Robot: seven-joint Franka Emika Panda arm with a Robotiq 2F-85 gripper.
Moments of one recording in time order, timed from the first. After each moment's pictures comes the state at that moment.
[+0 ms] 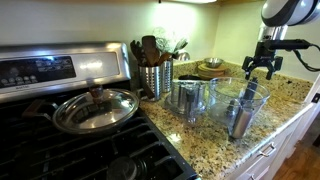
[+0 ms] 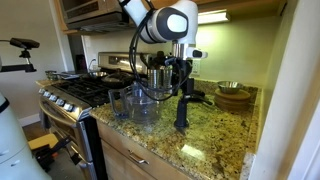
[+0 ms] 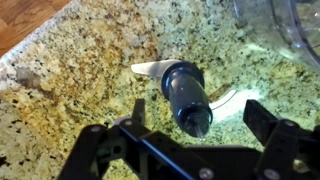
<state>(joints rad) -0.15 0.12 -0.15 -2.25 0.02 2.35 0.22</state>
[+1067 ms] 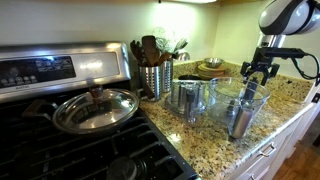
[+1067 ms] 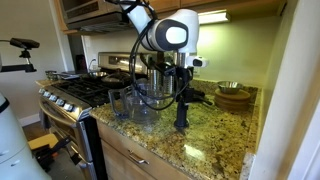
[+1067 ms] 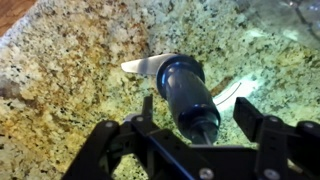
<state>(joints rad) -0.15 0.17 -0.16 -2.28 0.09 2.46 0.22</state>
